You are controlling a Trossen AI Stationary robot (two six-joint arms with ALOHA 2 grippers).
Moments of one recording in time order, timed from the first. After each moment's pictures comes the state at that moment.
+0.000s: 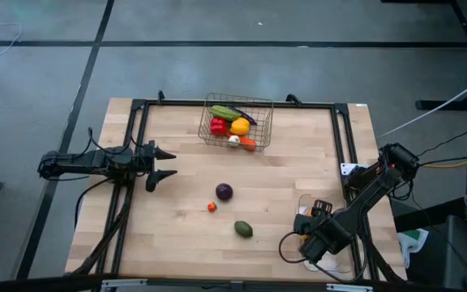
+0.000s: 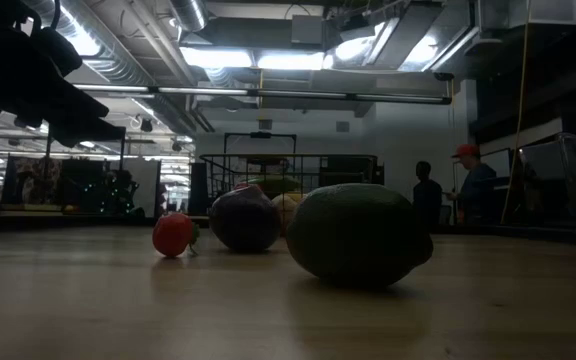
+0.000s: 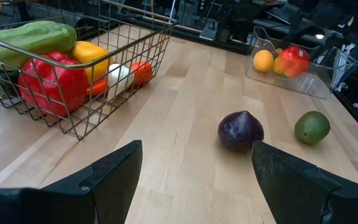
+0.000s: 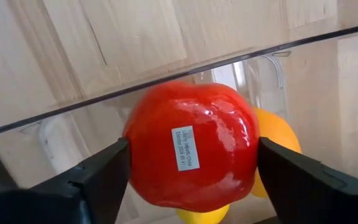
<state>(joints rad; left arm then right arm) -0.02 0.02 0.12 -0.40 -0.20 -0.25 0.81 1.67 1.25 -1.18 0.07 1.09</state>
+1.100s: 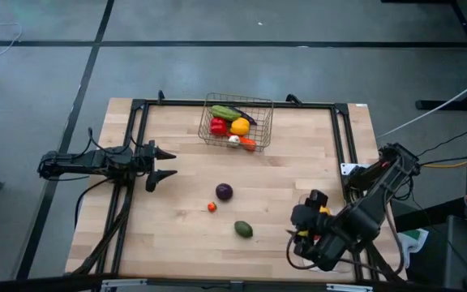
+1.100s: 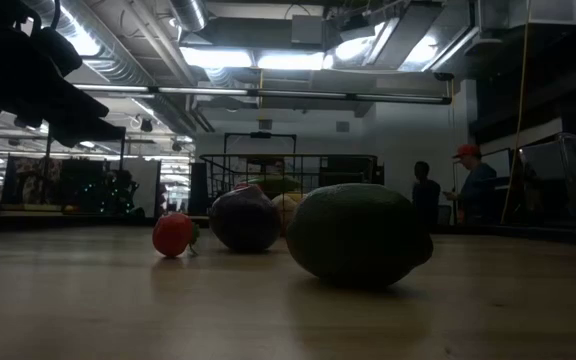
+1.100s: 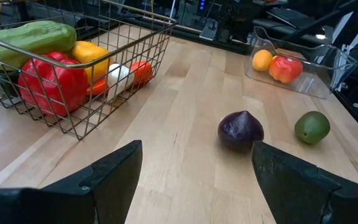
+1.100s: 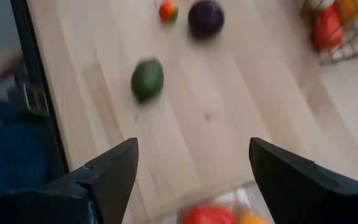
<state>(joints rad) -0.02 0.02 0.12 -0.40 -0.20 -0.25 0.80 1.68 1.73 -1.36 0.49 1.09</state>
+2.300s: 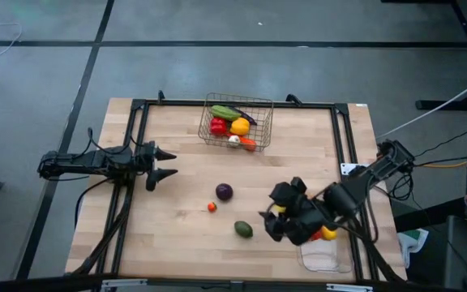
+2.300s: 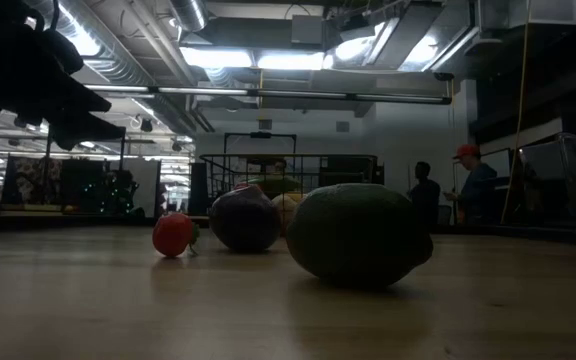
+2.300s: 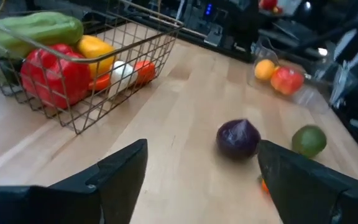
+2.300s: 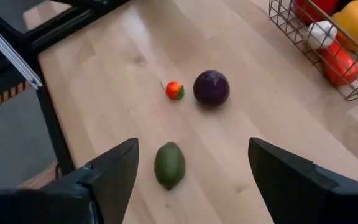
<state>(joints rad) -0.02 0.02 0.11 -0.37 -0.20 -0.34 0.62 1.68 1.75 -1.10 0.56 1.08</state>
